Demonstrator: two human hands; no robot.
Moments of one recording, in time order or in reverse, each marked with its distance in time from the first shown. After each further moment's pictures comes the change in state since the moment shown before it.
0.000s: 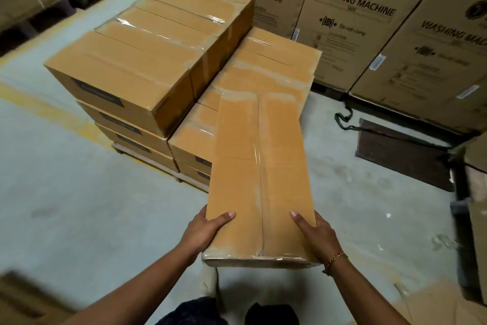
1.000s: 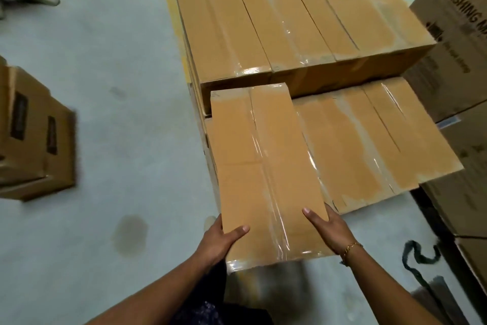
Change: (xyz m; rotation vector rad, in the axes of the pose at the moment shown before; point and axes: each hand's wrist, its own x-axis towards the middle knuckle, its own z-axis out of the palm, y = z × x) left_hand 0.194 0.106 0.184 -0.588 0.466 -0.195; right_hand 0.390 -0.216 -0.073 -0.576 -0.616 -0.412
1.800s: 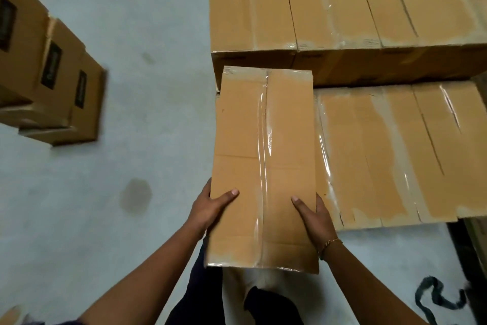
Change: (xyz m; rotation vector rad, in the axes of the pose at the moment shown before) left_hand 0.067 0.016 0.044 -0.206 0.349 -0.048; right_hand 0.104 0.037 0.012 0.126 -0.148 -0.013
